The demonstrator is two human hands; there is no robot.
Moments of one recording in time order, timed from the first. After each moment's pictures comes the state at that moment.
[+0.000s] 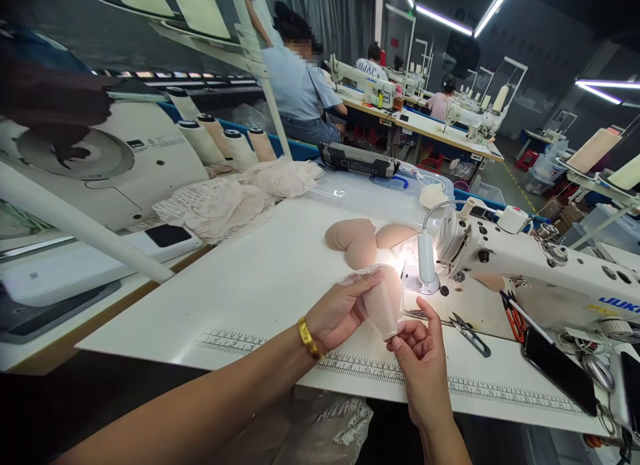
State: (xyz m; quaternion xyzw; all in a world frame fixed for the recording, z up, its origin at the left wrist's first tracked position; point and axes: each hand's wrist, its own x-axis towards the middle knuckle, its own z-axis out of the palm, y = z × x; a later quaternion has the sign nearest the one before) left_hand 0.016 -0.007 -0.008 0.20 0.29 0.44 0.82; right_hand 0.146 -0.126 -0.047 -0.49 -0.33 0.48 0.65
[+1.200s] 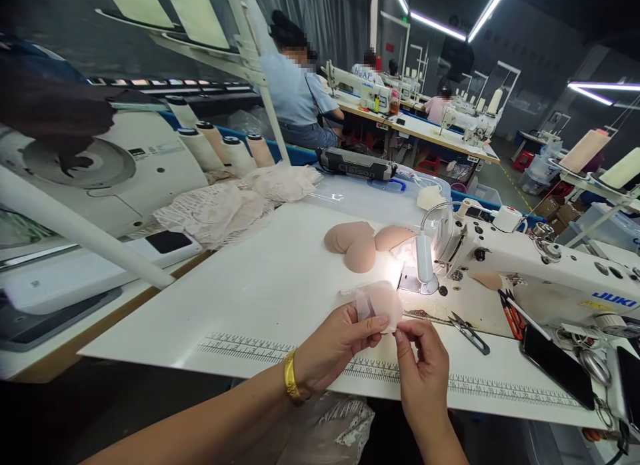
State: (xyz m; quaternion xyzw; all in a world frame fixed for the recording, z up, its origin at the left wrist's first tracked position) left_hand 0.006 -0.045 -0.013 0.37 0.28 0.36 0.81; right_hand 0.145 -0.131 -0.043 -0.57 -0.50 0.25 0.61
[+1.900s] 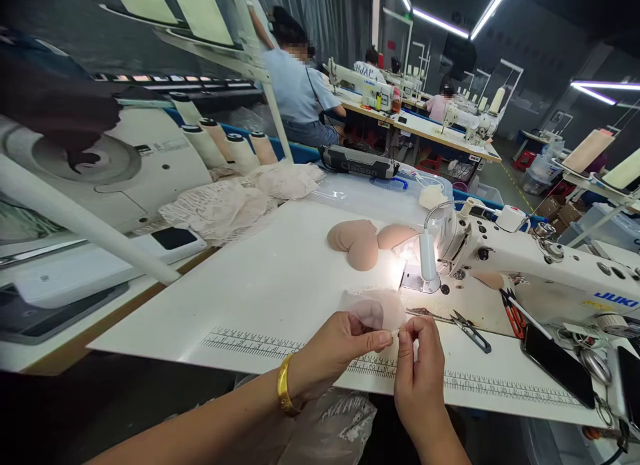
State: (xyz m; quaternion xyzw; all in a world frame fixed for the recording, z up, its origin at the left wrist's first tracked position) left_hand -0.004 -0.053 -0.007 0.49 0.26 0.31 0.77; right_hand 0.139 -0.132 -0.034 -0.59 -0.60 0.10 0.54
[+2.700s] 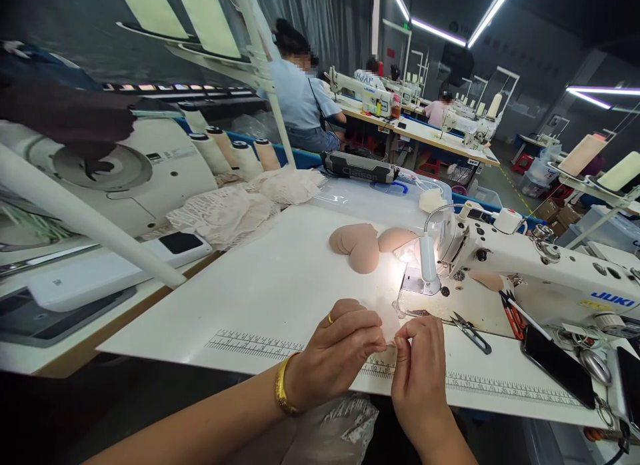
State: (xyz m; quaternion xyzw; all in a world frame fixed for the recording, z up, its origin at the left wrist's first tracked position) left_hand -0.016 -0.051 -0.008 0.82 0.09 0.55 0.10; right_hand 0.138 -0.133 -0.021 -0.56 -0.67 -0.01 0.49
